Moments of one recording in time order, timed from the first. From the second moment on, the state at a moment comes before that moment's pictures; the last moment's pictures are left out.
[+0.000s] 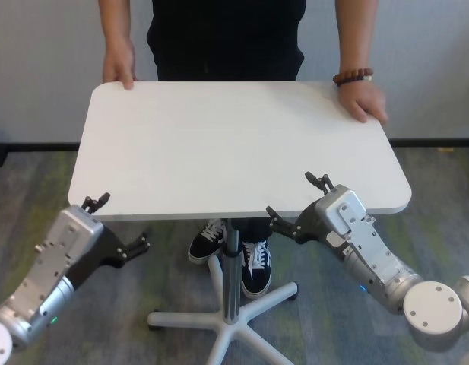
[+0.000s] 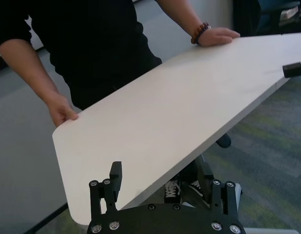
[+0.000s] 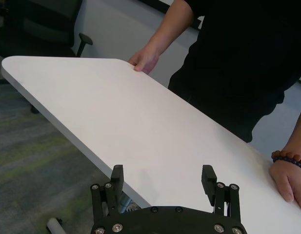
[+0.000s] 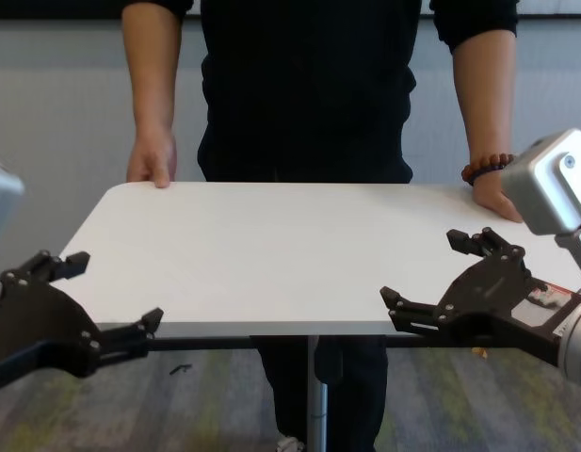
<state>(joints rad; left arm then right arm) 0.00 0.37 0.19 -1.51 0.05 -0.14 -0.28 0.18 0.24 -0.31 -1.33 -0.20 -0.16 0.25</state>
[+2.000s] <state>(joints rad) 0.33 0.52 0.00 -2.01 -0.06 -0.17 -0.37 -0.05 0.29 -0.36 -1.90 -0.47 0.10 0.19</state>
